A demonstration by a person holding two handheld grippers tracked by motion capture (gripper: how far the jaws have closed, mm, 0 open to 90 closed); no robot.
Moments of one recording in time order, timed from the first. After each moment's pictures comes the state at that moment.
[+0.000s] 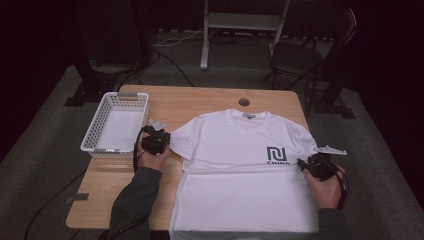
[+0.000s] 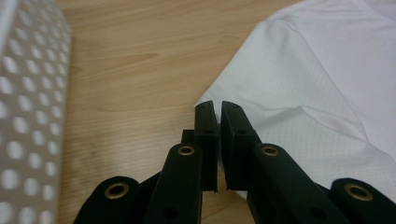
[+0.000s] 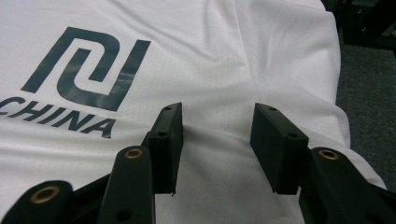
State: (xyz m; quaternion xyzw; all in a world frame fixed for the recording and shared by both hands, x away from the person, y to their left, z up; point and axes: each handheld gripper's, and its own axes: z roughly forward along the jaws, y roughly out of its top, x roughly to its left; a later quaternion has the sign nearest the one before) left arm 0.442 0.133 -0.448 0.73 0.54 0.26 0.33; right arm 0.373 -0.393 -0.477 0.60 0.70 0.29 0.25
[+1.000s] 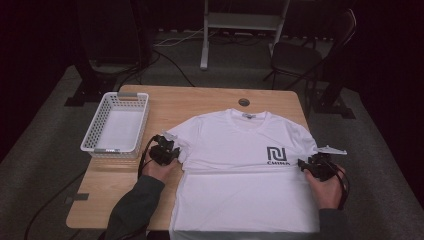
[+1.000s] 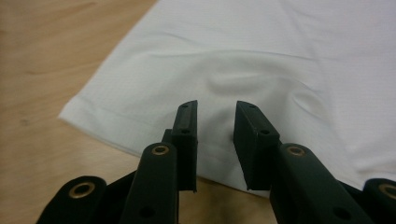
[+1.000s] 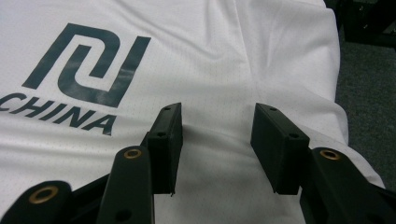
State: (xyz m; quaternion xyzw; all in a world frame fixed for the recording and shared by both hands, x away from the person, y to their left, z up) left arm 0.427 0.111 -0.472 0.79 0.49 0.23 0.28; right arm 0.373 -0.394 -0.476 0.60 0.70 0.29 0.24
